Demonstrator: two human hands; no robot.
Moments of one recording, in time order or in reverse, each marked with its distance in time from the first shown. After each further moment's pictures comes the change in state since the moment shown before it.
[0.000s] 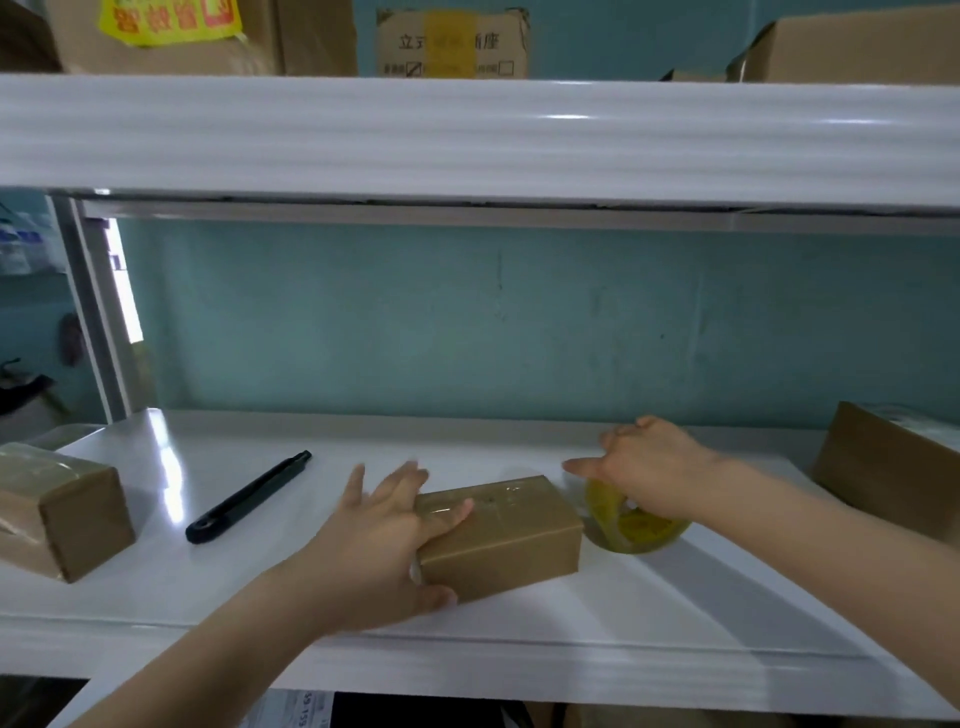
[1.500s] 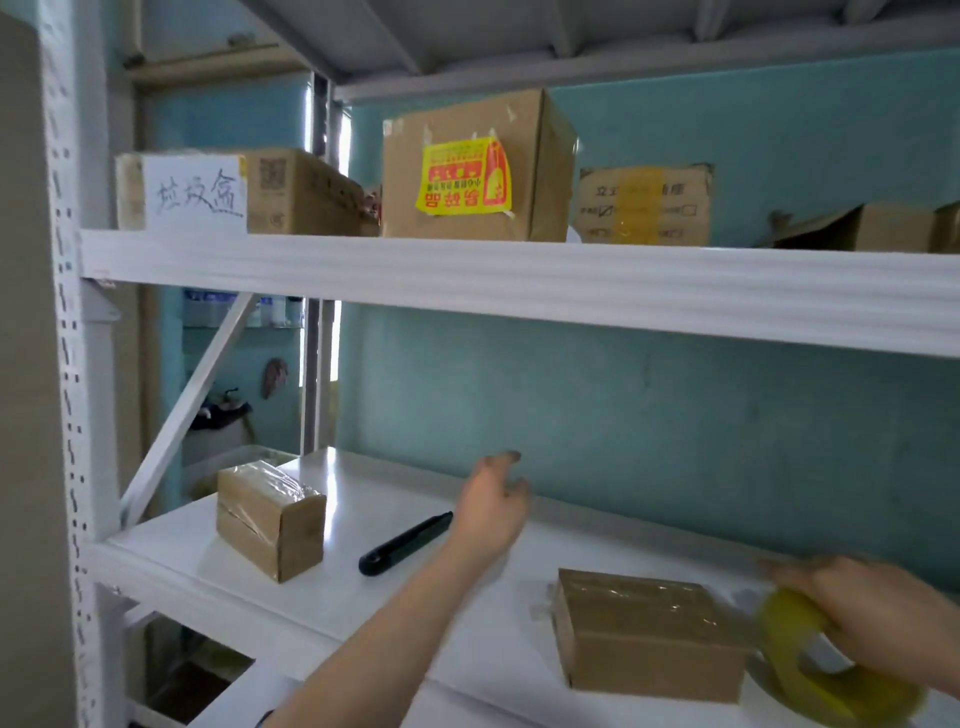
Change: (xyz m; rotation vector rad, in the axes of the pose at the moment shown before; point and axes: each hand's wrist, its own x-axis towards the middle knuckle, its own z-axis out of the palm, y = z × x) left_hand 0.047 -0.058 -0.017 -0.927 0.641 -0.542; right_hand 0.001 0.028 0.040 0.390 0.182 0.157
